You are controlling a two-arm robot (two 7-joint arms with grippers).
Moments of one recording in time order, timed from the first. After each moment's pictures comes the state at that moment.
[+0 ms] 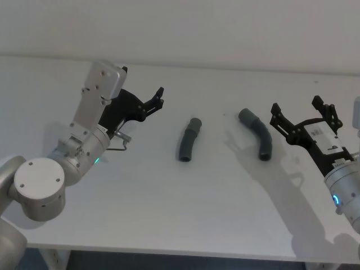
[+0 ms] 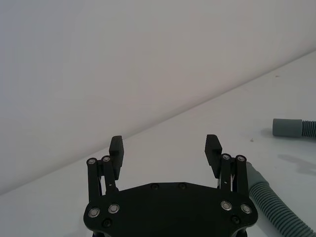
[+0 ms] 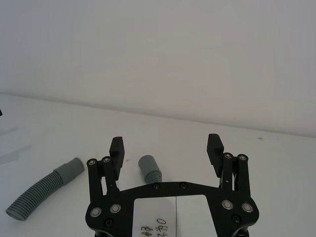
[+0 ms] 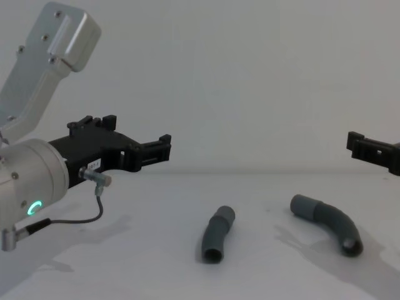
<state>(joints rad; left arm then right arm) -0.24 0.38 0.45 -1.63 -0.20 0.01 -0.01 -0.01 0.34 -0.23 -1.77 0.29 0.03 0.07</state>
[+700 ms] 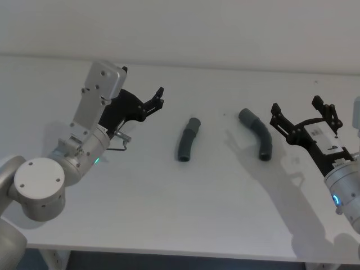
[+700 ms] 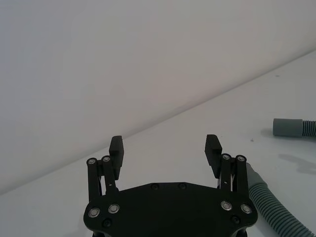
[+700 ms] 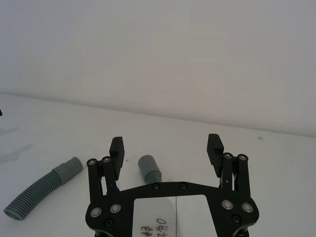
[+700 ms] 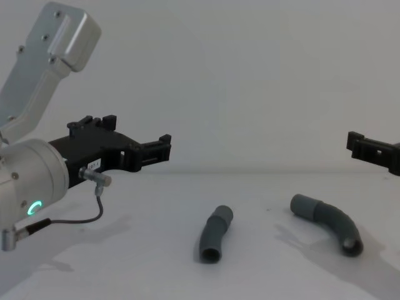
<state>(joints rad) -0.24 0.38 0.45 -1.63 -0.20 0.01 -0.01 -0.01 0.34 -0.23 -1.77 0.29 0.03 0.07</state>
